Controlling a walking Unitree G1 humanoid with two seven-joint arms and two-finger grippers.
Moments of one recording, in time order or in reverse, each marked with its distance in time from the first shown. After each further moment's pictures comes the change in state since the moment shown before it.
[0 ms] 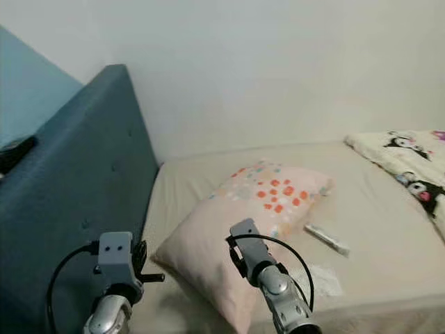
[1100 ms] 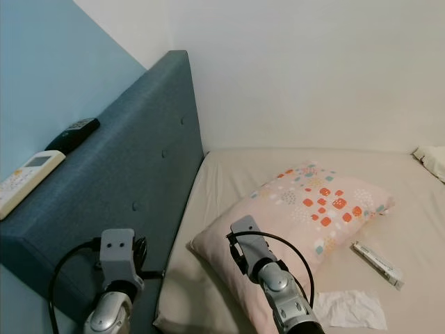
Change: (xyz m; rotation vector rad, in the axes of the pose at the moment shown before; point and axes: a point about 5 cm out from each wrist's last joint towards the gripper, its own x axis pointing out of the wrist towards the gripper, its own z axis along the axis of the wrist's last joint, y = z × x) left arm 0.002 0.000 0.002 0.021 -0.009 0.007; right arm 0.001 -0.003 0.004 0.000 -0.011 -0.011
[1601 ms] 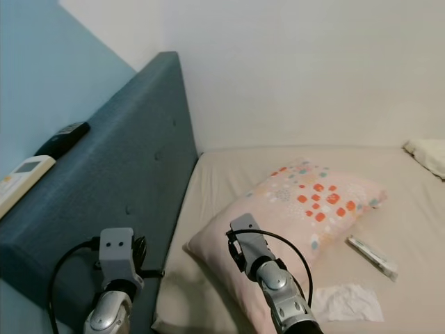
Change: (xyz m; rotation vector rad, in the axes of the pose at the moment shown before) left arm 0.001 0.001 0.001 0.000 -0.003 0.006; right arm 0.001 0.000 0.004 0.030 -0.024 -0.010
